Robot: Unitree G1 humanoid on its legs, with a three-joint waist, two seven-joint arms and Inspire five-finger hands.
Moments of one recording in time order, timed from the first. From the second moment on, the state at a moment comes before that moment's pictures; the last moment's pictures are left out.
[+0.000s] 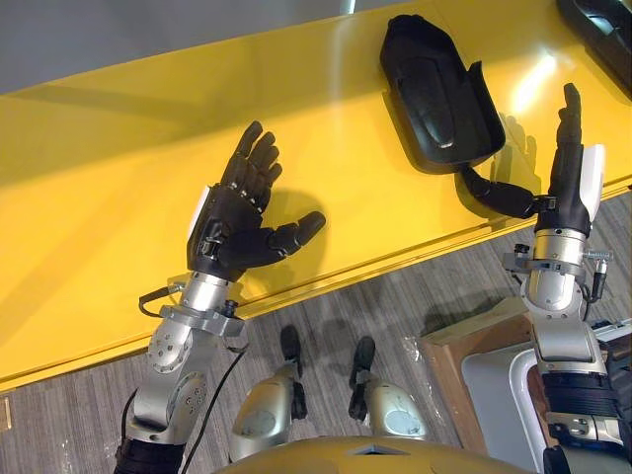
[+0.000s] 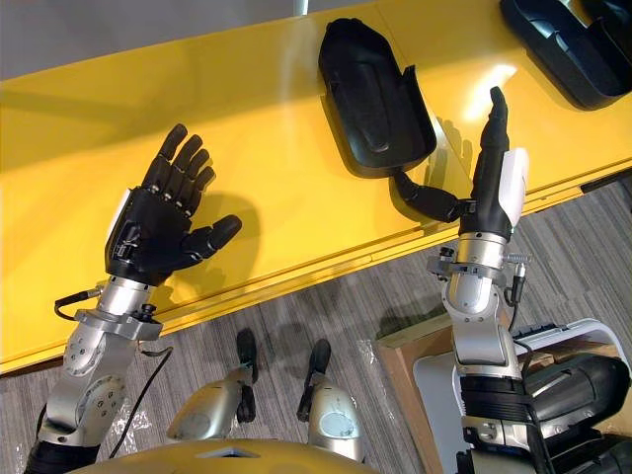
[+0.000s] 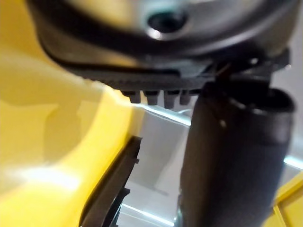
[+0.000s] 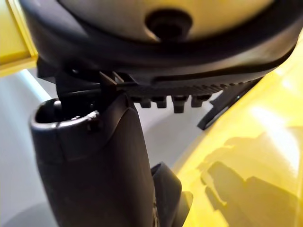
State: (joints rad) left arm 0.15 0.28 -0.07 -0.41 -0.54 -0.17 -0.21; right arm -0.14 -0.47 -0.18 0.01 -0.27 -0.19 -0.36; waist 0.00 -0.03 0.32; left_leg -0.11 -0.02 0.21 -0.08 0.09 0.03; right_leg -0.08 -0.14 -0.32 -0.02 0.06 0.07
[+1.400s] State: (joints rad) left arm 0.03 0.20 -0.28 -0.29 -0.54 -0.20 -0.08; right arm 0.42 -0.11 -0.41 -0.20 0.21 -0.26 -0.29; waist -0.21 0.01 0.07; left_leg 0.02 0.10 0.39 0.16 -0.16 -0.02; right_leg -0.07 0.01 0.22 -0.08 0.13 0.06
